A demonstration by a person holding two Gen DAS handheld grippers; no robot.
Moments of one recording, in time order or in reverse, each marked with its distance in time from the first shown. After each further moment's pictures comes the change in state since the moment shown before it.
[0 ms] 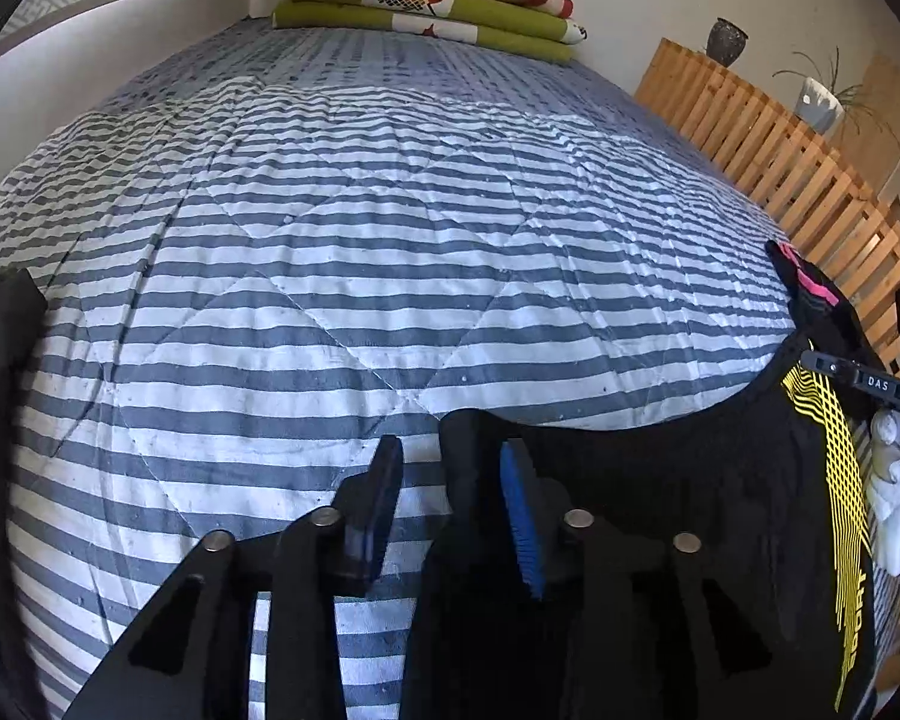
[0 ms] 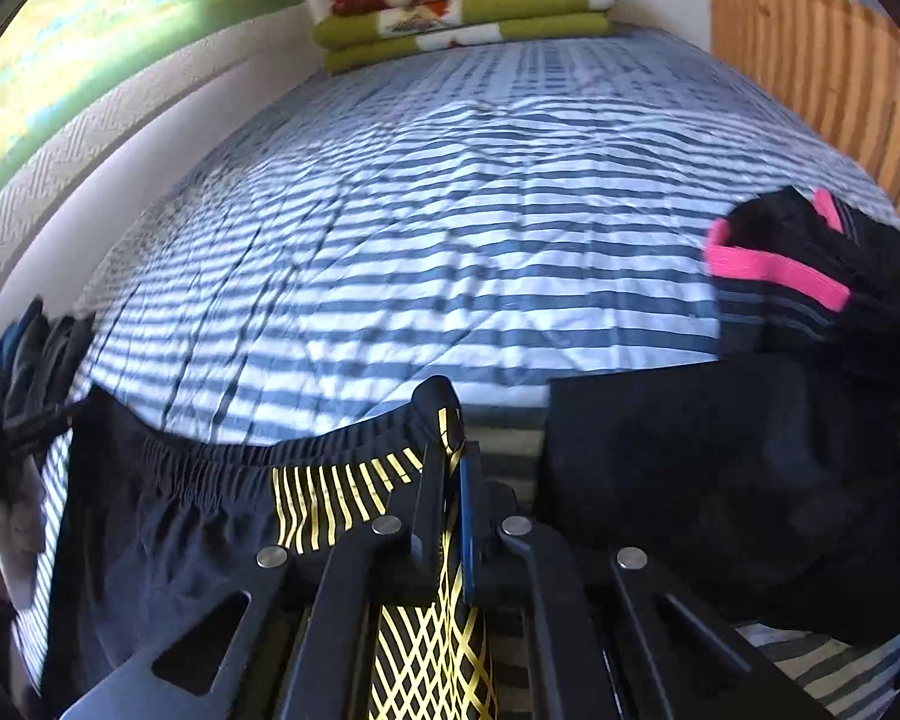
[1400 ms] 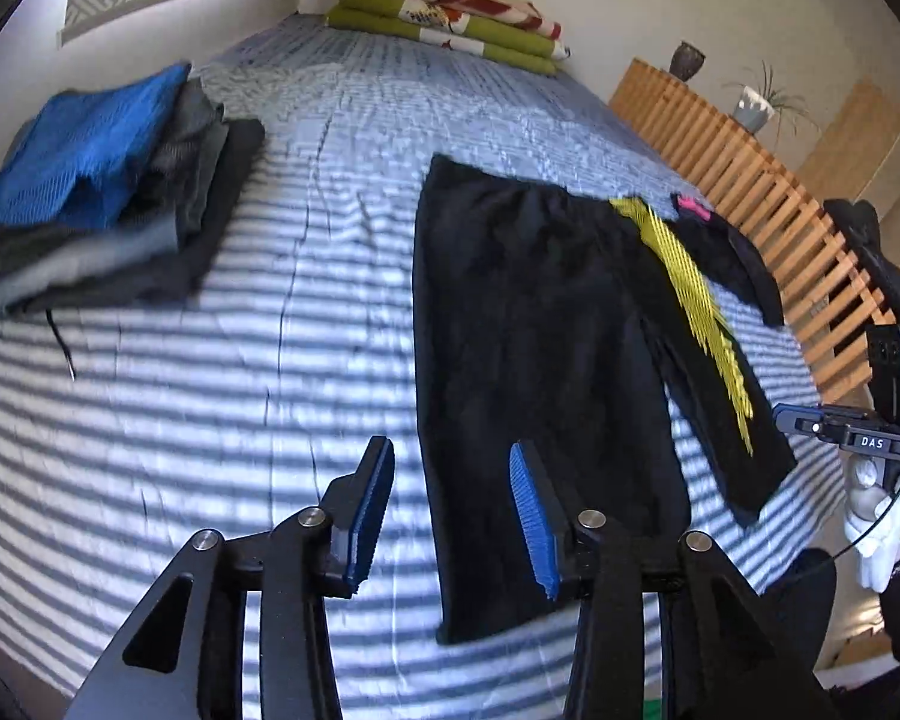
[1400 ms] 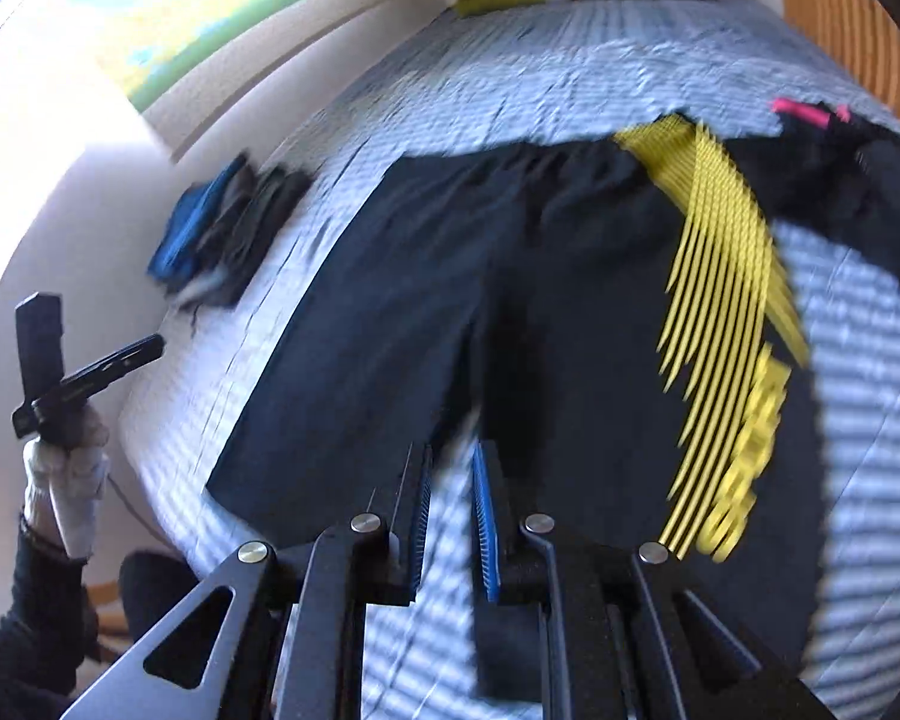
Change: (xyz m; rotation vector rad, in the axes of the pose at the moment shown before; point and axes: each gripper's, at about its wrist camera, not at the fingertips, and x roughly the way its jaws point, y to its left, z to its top) left arm -0.256 0.009 -0.260 -0.071 0.002 -0.031; right arm -0.184 0.151 -0.237 -0.126 0.140 0.291
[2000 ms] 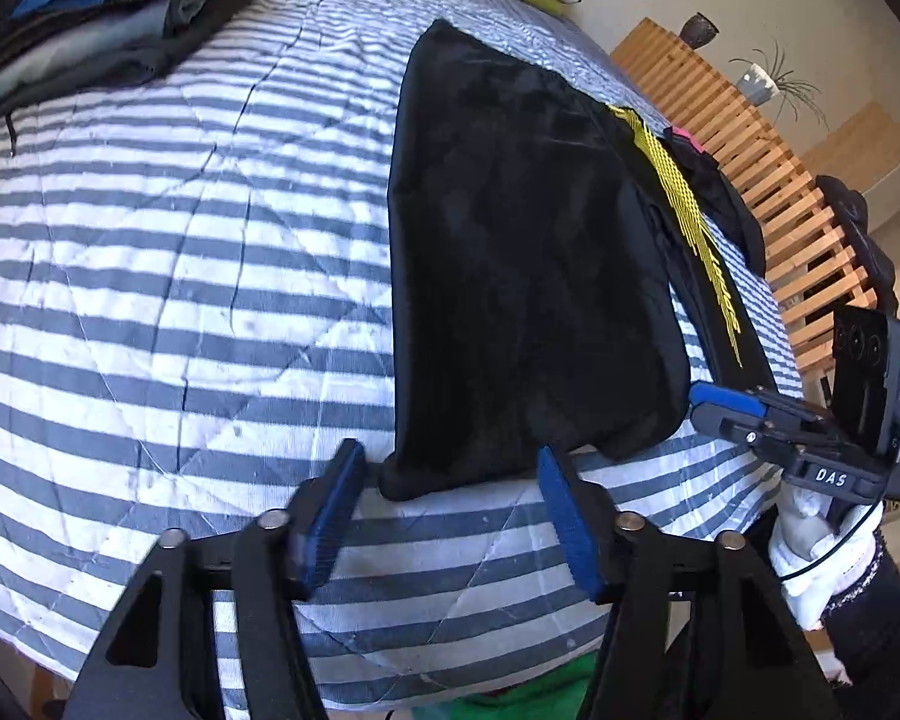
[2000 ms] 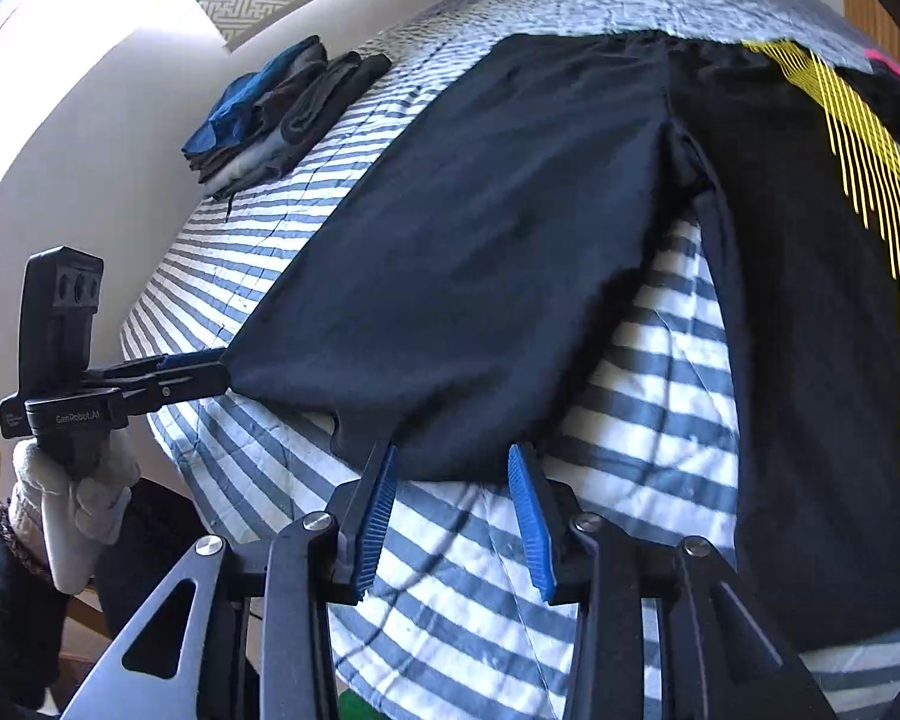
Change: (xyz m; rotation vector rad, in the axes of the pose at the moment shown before) left arm 0.044 0.006 -0.089 -0.115 0.129 -0.130; right arm 0.090 0.074 -0.060 -0.087 0.034 0.016
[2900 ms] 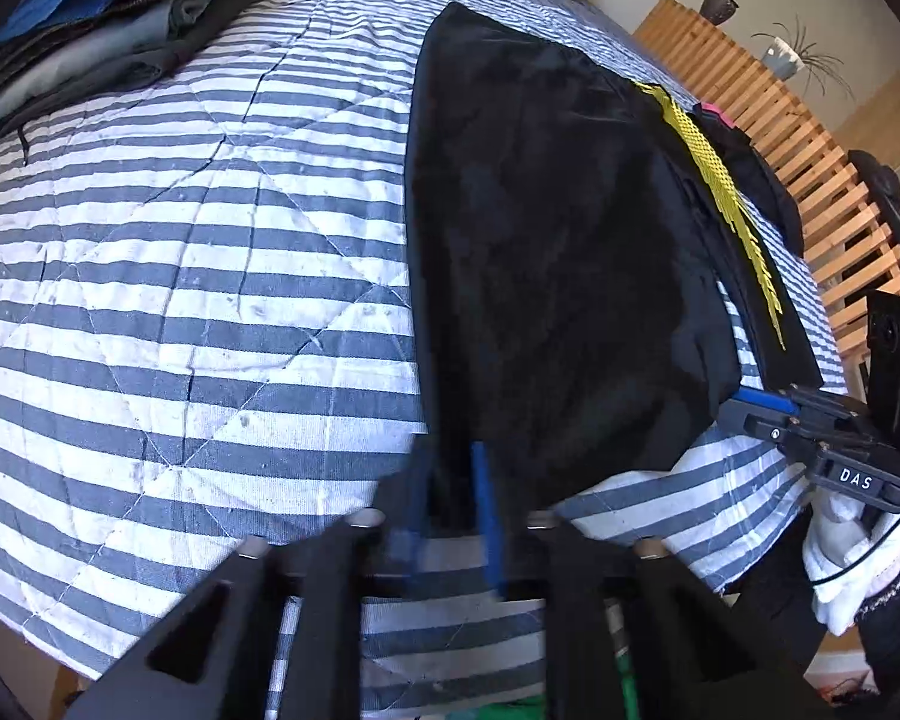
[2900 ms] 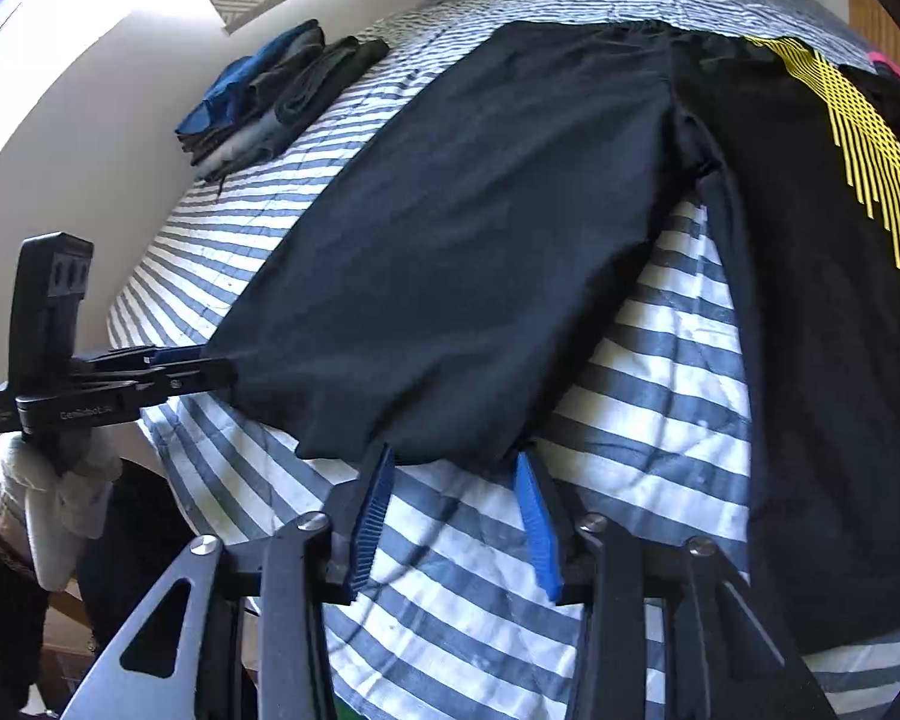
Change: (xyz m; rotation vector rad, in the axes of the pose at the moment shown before) left arm 0.013 -0.007 0.000 0.016 0.023 0.109; right arm 0.010 -0.005 -0.013 -0.005 0.028 -0.010
